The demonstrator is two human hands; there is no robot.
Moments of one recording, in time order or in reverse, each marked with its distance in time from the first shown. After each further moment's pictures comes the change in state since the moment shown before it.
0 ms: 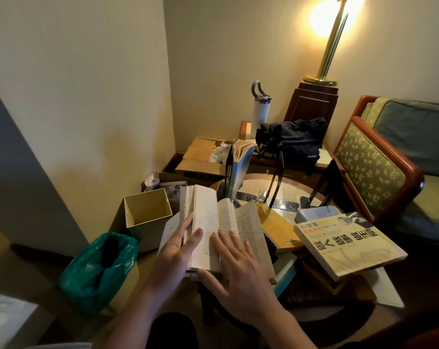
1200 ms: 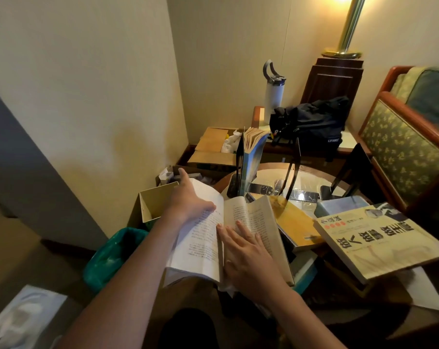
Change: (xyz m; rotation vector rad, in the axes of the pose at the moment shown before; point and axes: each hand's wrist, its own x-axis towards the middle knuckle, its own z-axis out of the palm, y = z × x) left_hand 0.108 0.056 -0.009 0.838 0.172 -0.138; right_hand 0.045 0.033 0.020 -0.020 -0.066 -0.074
